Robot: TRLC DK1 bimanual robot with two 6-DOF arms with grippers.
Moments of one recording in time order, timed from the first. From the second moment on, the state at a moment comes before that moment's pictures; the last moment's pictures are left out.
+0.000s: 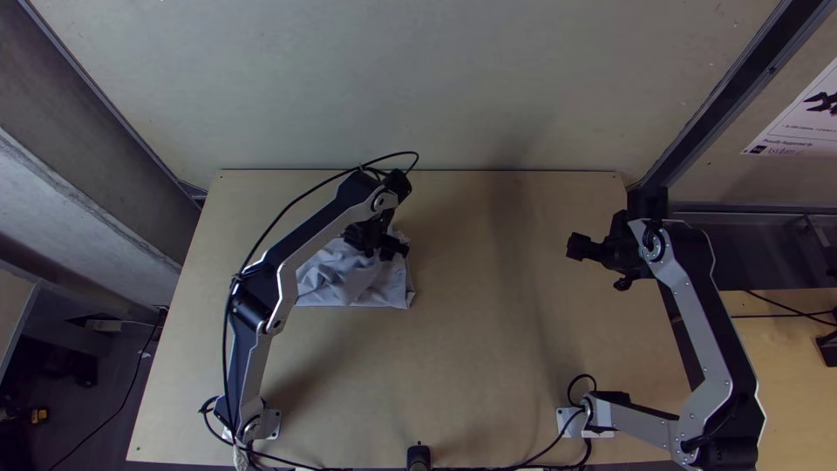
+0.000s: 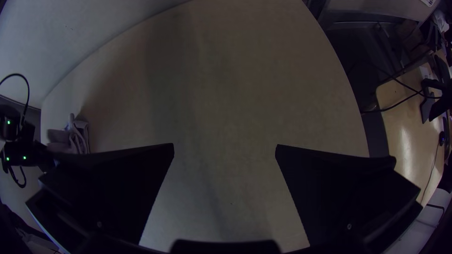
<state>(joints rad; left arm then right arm) -0.59 2.15 2.15 -1.42 -0.10 -0.25 0.00 1.30 1.23 -1.02 -0.04 0.26</state>
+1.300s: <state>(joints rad) -0.53 2.18 2.31 -1.34 0.49 -0.55 0.07 1.16 1.11 -0.92 -0.04 0.26</state>
